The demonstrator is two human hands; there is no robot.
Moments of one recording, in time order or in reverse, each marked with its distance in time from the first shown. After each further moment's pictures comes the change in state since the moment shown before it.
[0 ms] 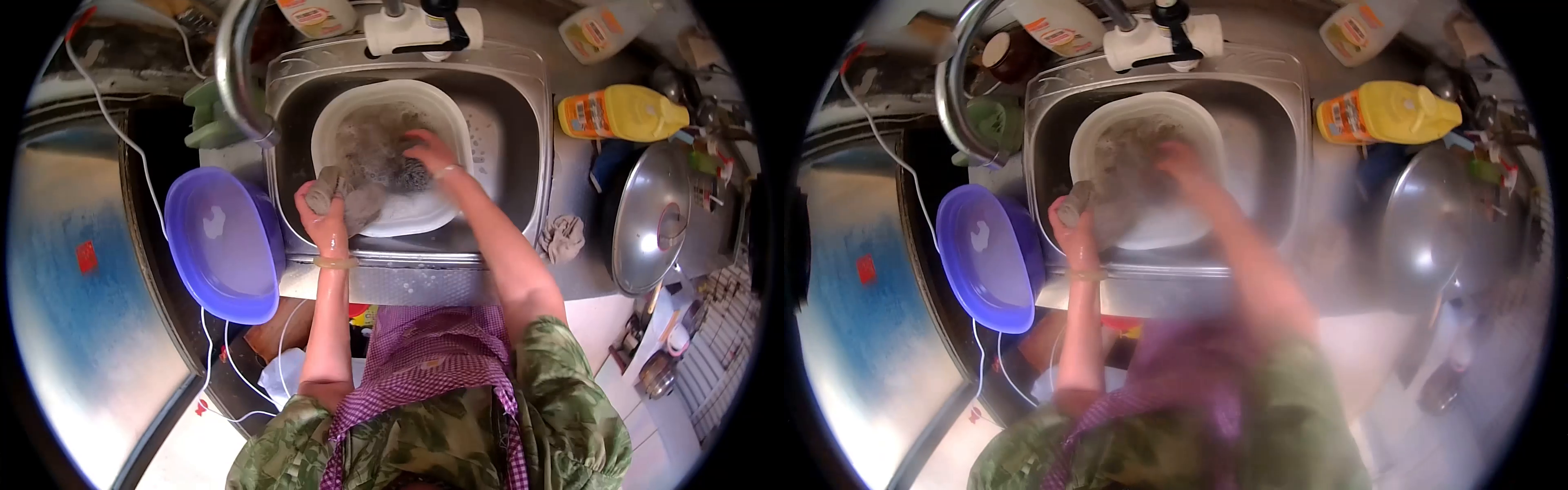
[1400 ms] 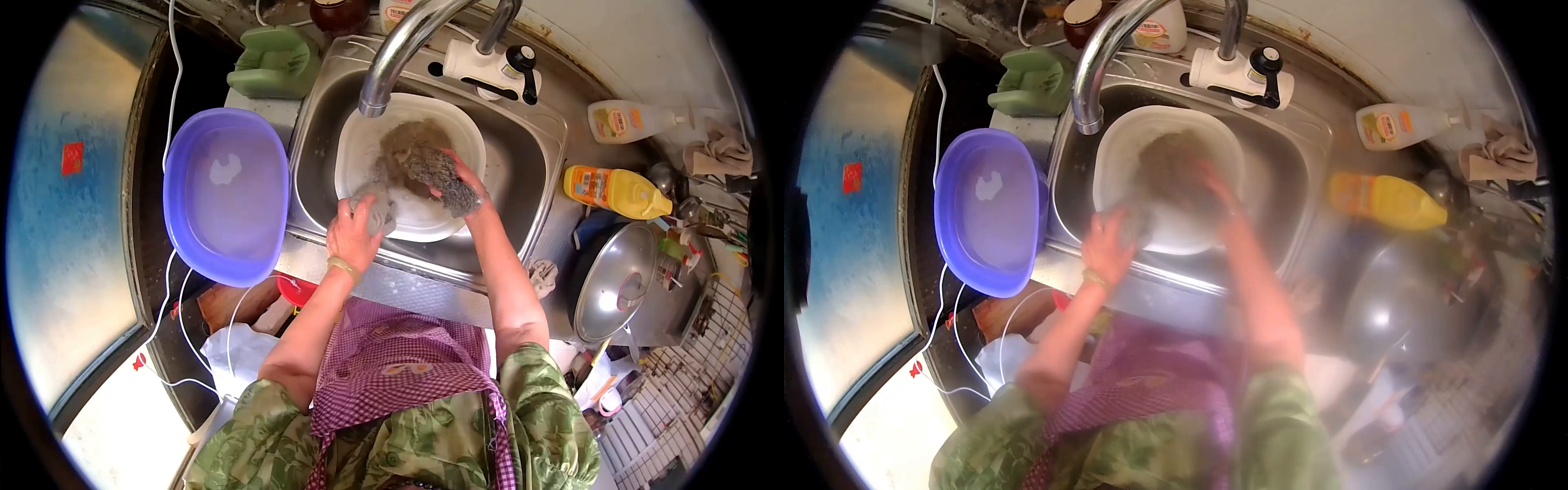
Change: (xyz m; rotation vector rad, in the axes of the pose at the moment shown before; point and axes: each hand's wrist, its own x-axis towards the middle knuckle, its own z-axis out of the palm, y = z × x) left_hand -0.052 0.002 -0.026 0.798 -0.332 0.325; right_hand -0.036 -0.096 -0.025 1.126 -0.130 0.340
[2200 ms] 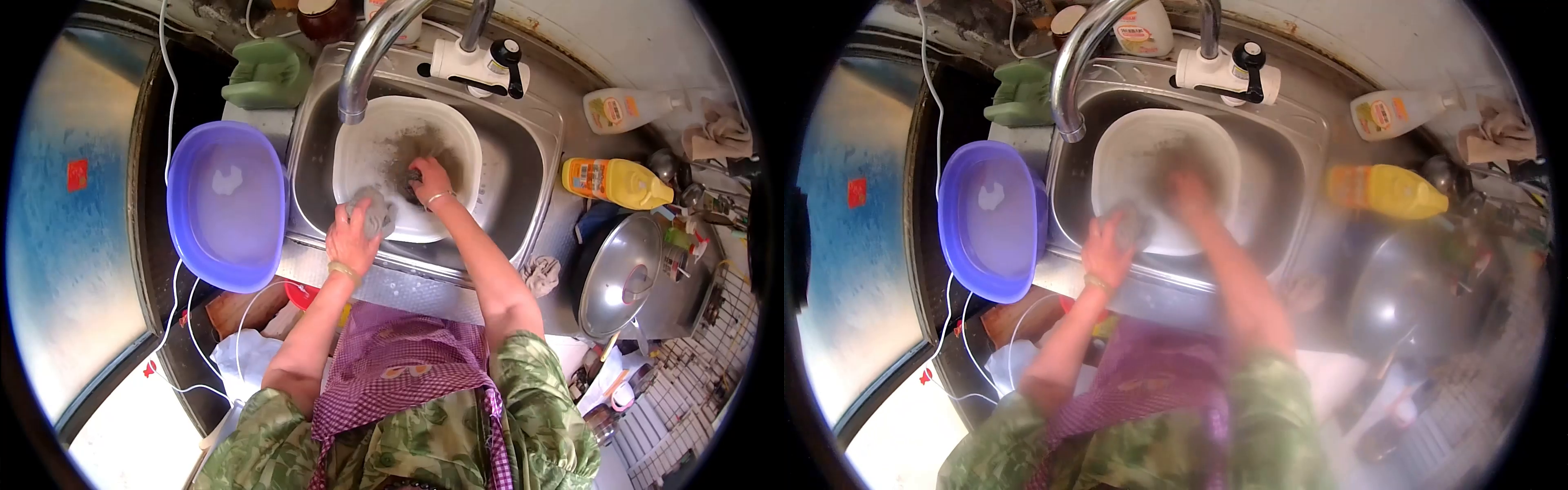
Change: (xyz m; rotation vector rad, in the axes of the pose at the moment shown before) left_hand 0.000 0.002 0.001 -0.001 -0.041 -0.046; right_hand 0.054 0.059 -0.044 -1.791 0.292 -0.406
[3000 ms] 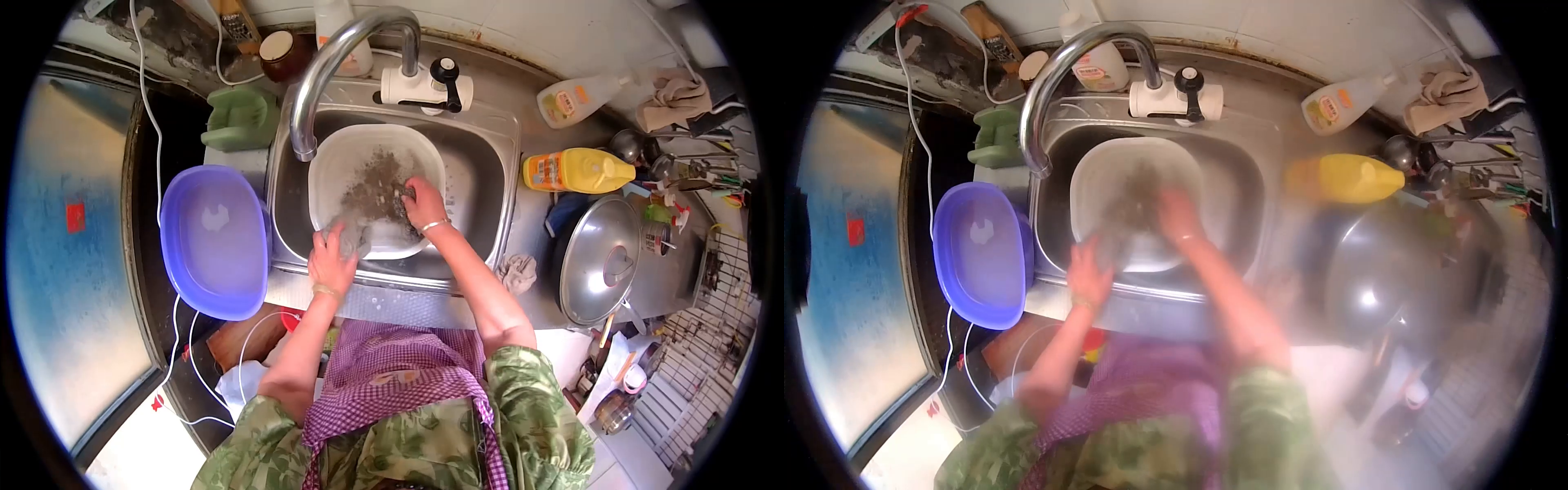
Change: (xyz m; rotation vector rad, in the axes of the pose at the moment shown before) left_hand 0.005 0.002 0.002 0.006 0.063 0.061; right_hand -0.033 -0.053 -0.089 0.082 0.235 0.011
